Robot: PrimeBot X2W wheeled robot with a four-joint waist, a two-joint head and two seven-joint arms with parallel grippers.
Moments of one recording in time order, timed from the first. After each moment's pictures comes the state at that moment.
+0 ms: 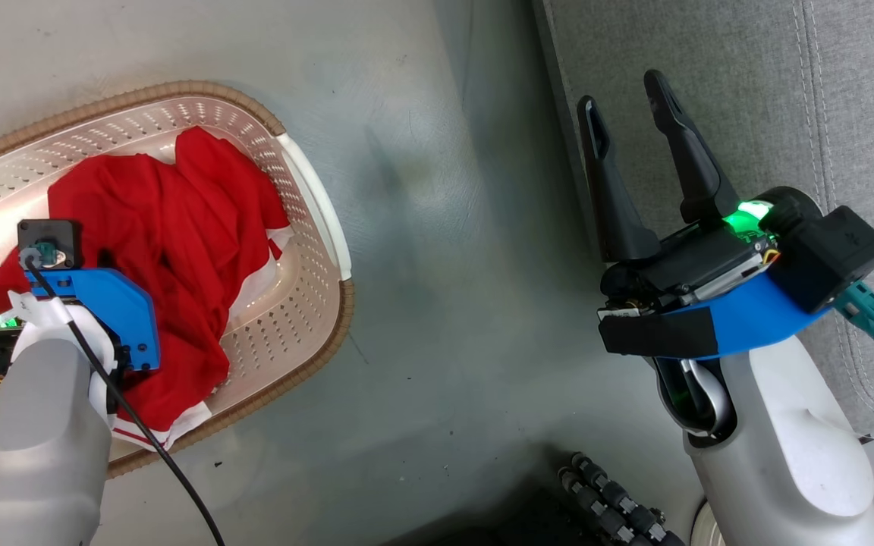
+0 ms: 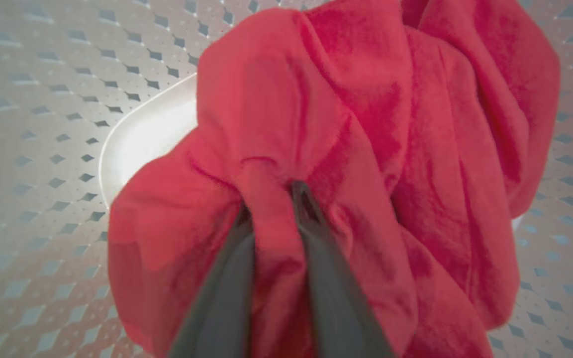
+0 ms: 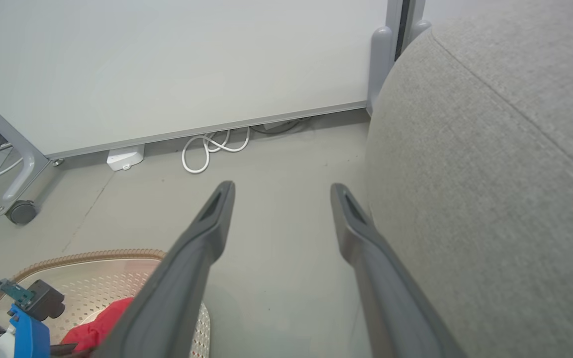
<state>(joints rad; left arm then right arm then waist) -0.74 0.30 -0.19 1.02 -0.21 0.01 0.06 -0.52 -0.05 0.25 0.08 0.32 0.13 -0.26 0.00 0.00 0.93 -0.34</state>
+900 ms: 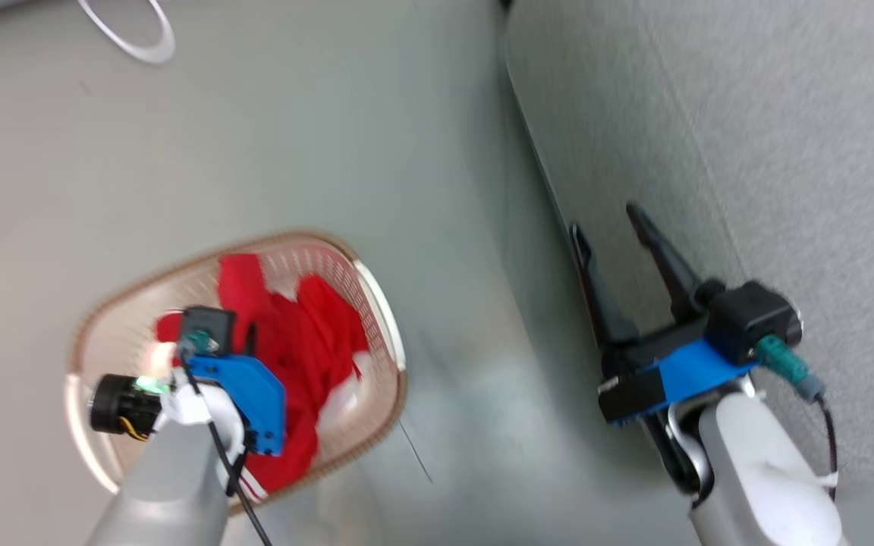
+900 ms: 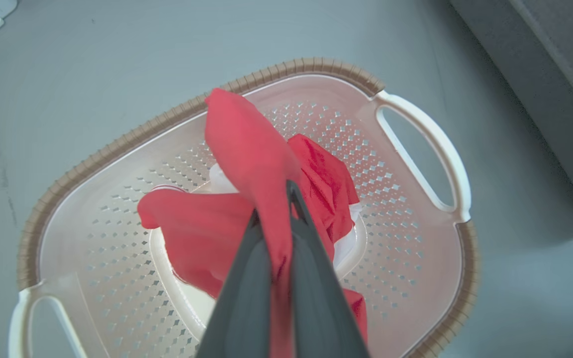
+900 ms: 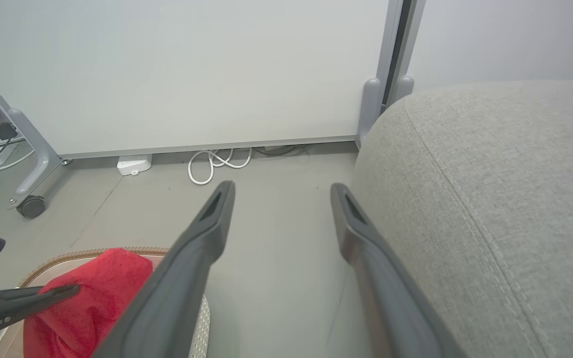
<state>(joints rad) -0.66 0.12 -0.32 1.17 -0.22 -0.08 -0.14 -0.41 -0.05 0.21 0.31 0.16 0.13 -0.26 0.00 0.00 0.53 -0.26</state>
